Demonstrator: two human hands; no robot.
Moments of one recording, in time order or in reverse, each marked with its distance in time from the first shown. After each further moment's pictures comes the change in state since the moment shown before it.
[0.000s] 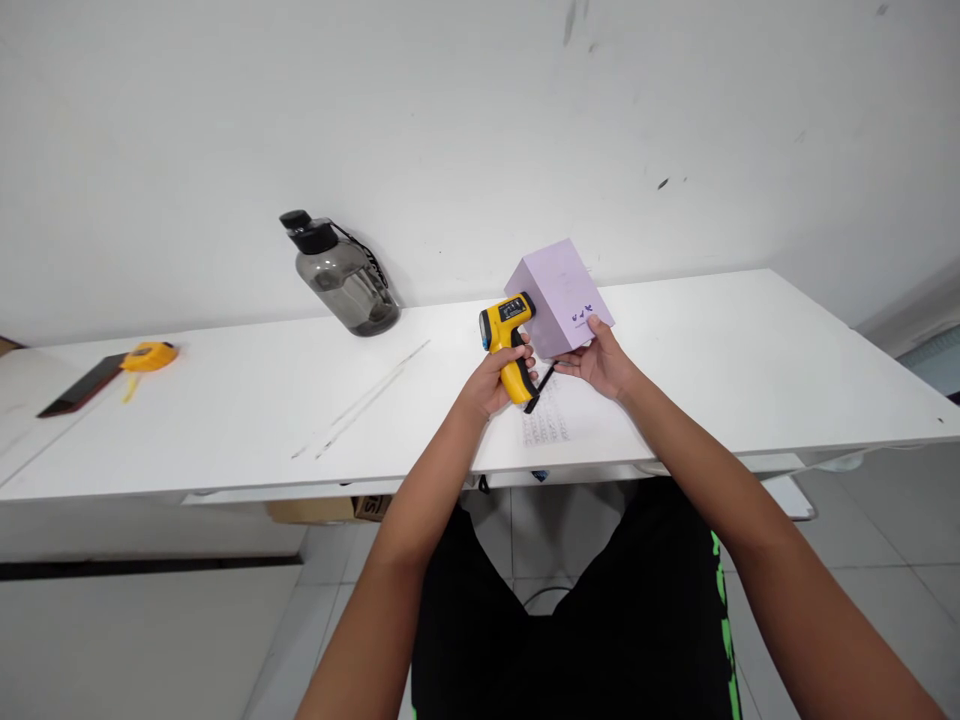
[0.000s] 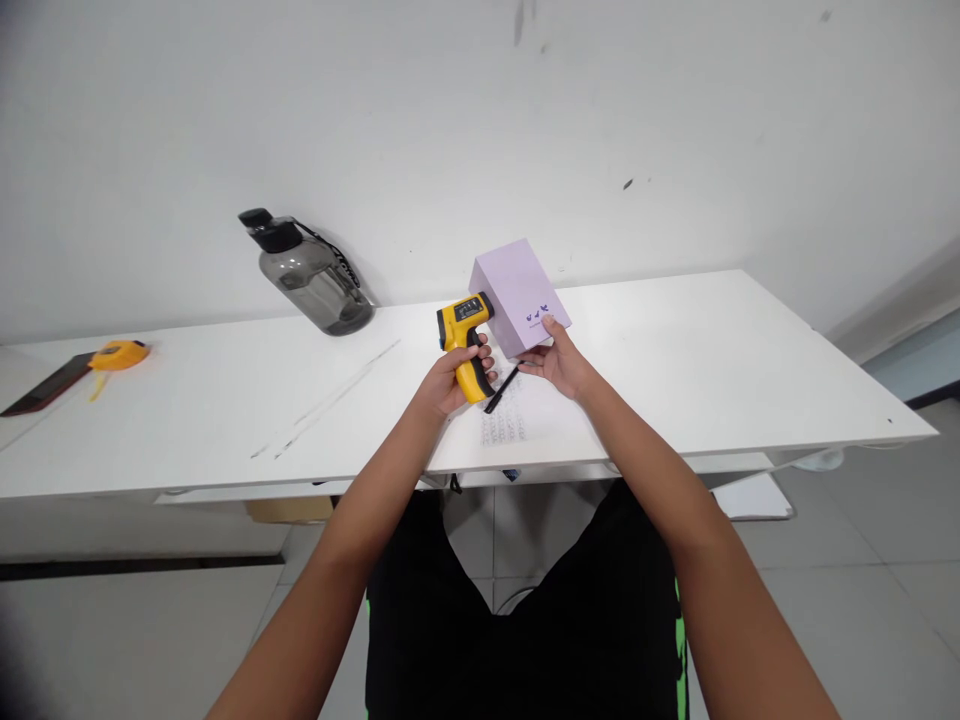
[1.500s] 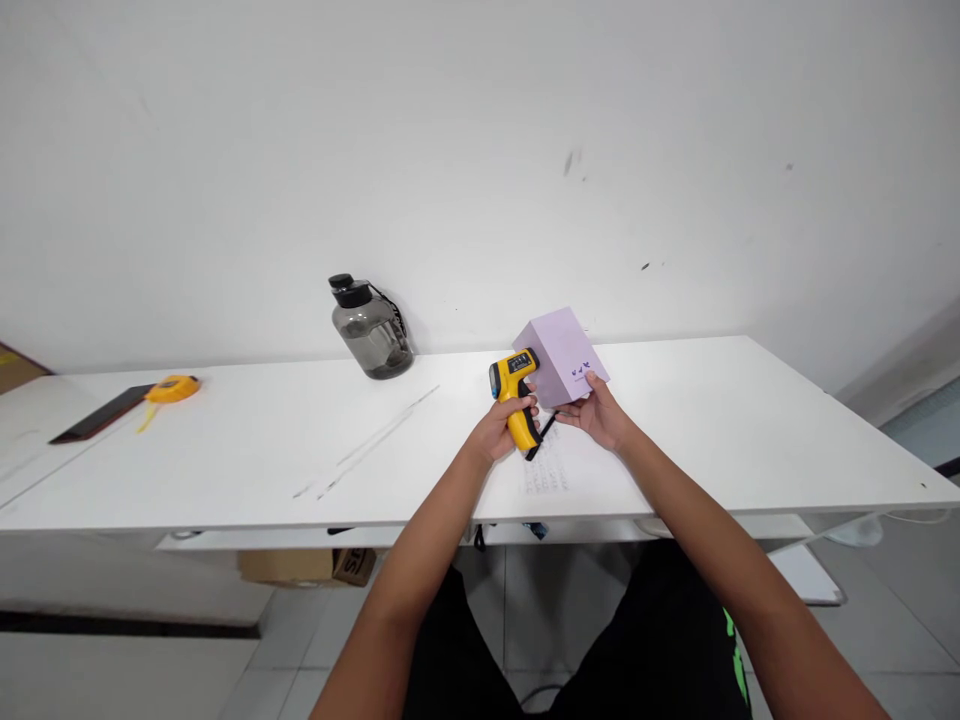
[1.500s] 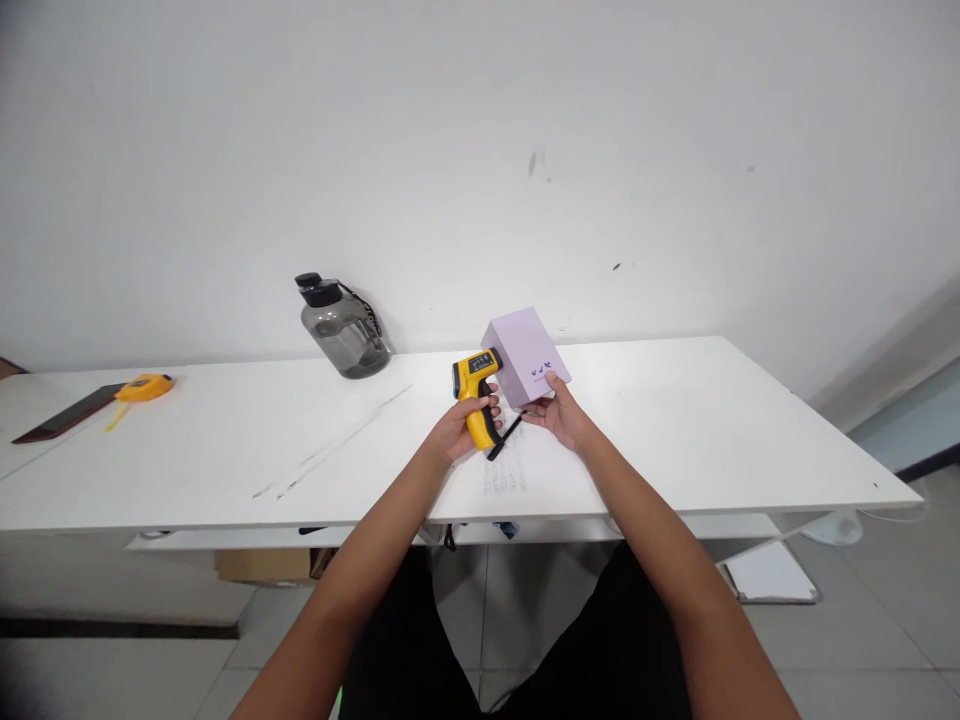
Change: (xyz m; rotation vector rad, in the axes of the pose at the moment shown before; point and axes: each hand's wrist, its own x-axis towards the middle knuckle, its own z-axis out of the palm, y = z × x) left_hand 0.000 -0.001 0.000 0.033 0.066 0.021; right_hand 0.004 0.004 -0.001 0.044 0.026 0.044
